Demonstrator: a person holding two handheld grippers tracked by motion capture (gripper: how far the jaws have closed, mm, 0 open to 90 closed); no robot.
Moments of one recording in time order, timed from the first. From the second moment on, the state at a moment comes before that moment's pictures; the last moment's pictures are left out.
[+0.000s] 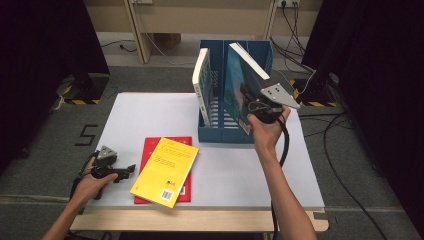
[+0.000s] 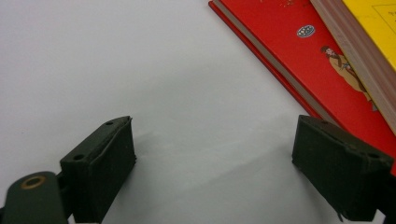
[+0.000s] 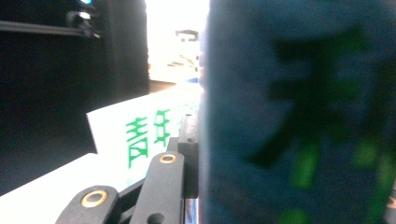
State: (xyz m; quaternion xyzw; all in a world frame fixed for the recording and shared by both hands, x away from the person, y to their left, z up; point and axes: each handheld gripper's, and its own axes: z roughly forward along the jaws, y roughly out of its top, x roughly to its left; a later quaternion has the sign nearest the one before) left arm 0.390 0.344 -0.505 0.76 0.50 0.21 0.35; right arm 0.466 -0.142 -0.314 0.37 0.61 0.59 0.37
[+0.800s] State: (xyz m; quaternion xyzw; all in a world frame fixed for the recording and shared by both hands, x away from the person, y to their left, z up) left arm 0.390 0.344 -0.505 0.76 0.50 0.21 0.35; right arm 0.547 -0.114 -0.348 0.45 0.56 0.58 0.39
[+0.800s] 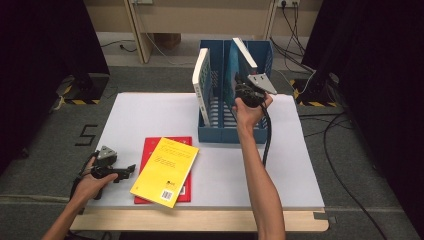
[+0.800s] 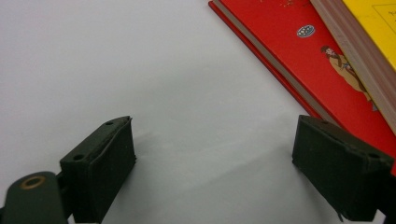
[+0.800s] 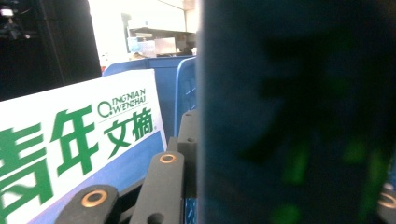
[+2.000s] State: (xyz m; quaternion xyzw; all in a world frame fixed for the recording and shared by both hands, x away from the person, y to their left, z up) left arm 0.390 0.344 -0.505 0.76 0.50 0.21 0.35; right arm 0.588 -0.091 -0.396 0.49 0.57 0.55 0.38
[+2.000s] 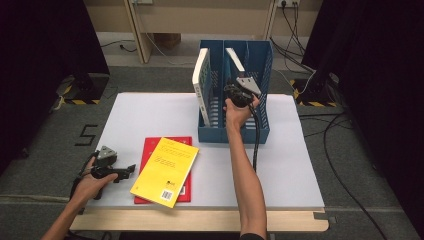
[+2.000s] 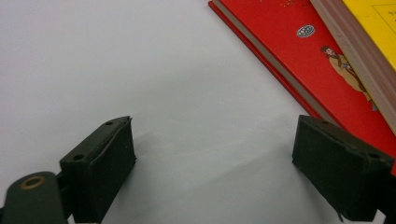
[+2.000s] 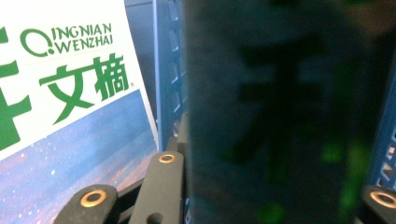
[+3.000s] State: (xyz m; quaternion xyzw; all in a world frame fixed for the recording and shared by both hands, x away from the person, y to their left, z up) left arm 0.390 0.344 -0.505 0.76 0.50 0.21 0.35; right arm 0.563 -0.101 -0.399 0.45 0.63 0.53 0.35
